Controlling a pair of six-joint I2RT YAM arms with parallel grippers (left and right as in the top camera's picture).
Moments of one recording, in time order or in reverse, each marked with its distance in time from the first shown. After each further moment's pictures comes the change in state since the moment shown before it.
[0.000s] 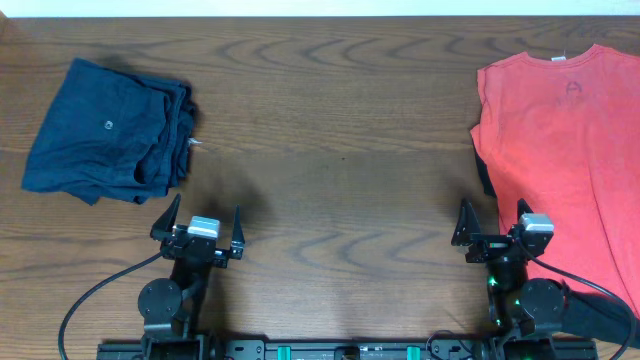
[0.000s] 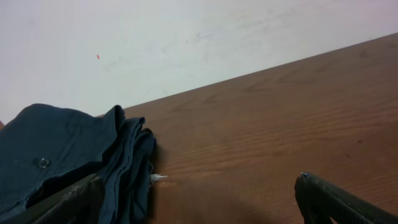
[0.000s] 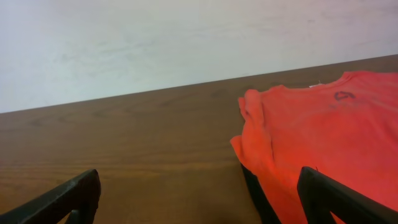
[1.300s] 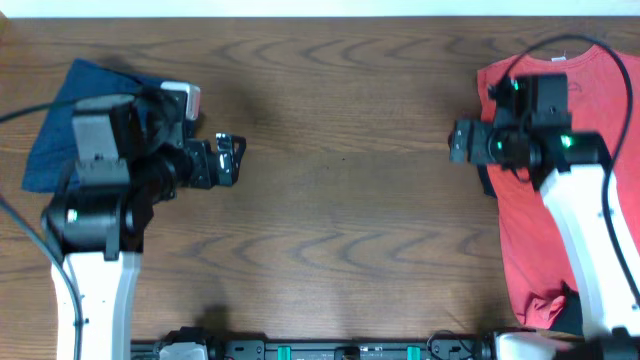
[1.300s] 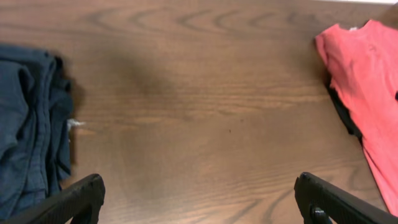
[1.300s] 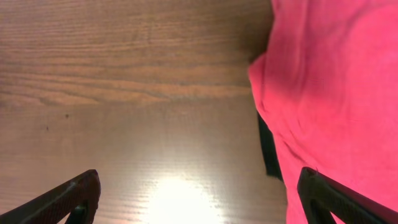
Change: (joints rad) left arm 0.000 1.148 1.299 -0.886 0.218 -0.233; right arm -0.028 1.456 1.265 -0.792 -0.121 -0.052
